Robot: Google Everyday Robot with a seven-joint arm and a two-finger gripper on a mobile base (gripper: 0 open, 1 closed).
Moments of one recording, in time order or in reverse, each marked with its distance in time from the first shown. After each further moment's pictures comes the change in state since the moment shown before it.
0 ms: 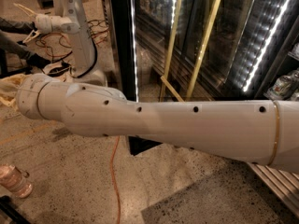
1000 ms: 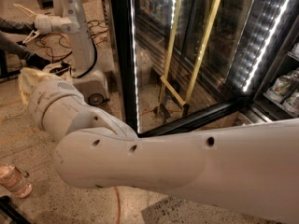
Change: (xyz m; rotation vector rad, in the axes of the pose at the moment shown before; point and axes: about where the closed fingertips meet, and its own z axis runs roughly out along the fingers) arm -0.010 -0.024 -0.067 0.358 0.154 -0.306
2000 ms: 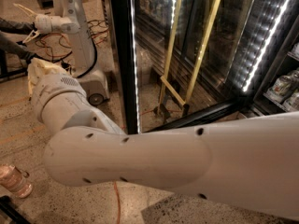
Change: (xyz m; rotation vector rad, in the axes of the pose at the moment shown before) arm 0.012 -0.027 0.003 0.129 0.079 -0.002
